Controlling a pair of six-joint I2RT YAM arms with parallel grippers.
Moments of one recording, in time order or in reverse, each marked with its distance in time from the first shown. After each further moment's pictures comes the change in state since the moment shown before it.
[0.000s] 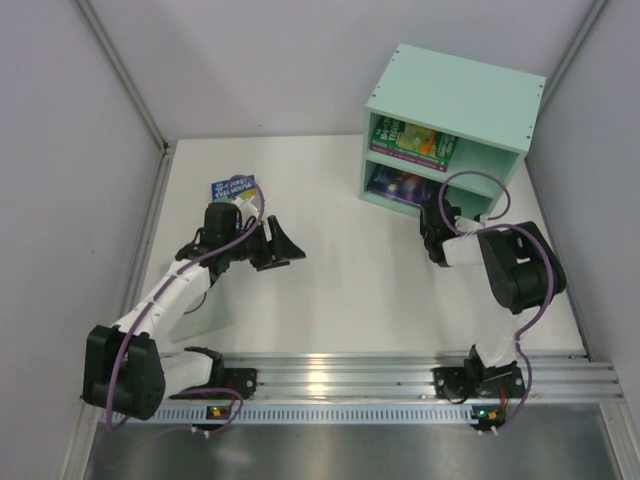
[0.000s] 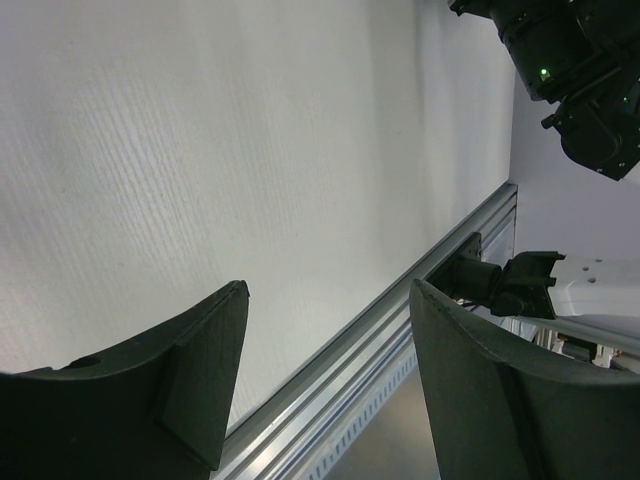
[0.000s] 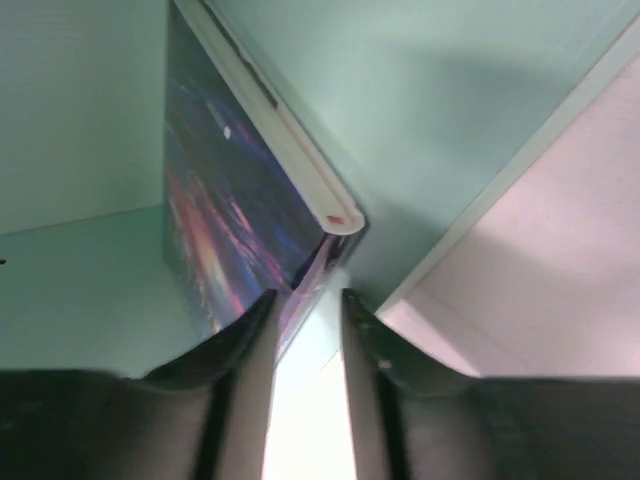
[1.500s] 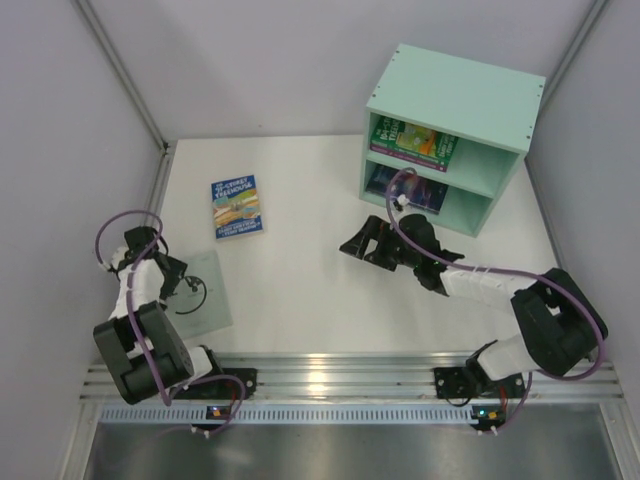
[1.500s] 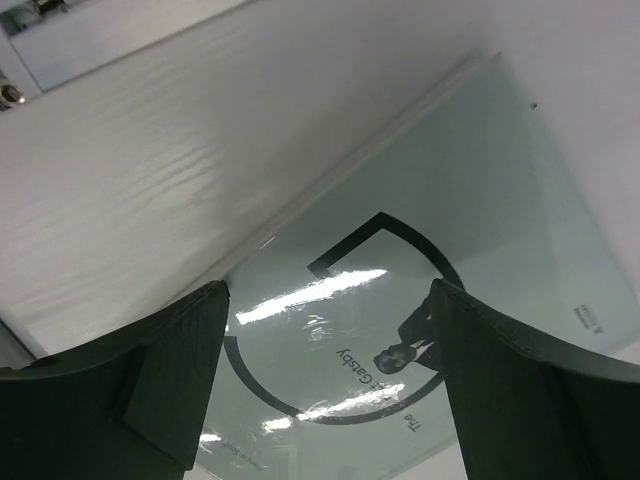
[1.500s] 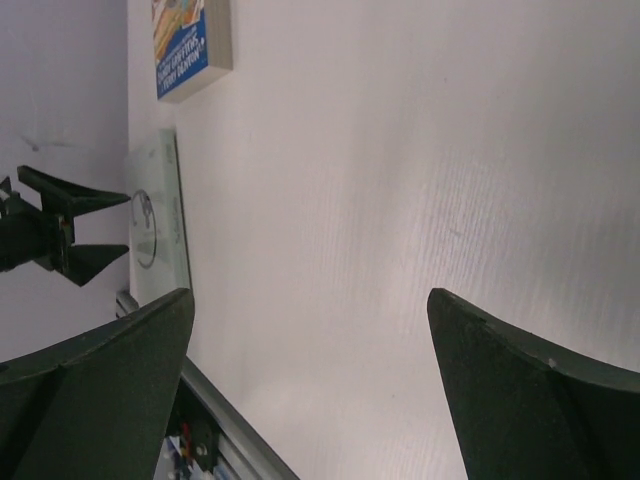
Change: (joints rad) left arm 0.709 0.087 -0.012 -0.330 -0.917 -0.113; right arm 0.319 -0.390 -0.098 -0.165 -0.740 -0.737
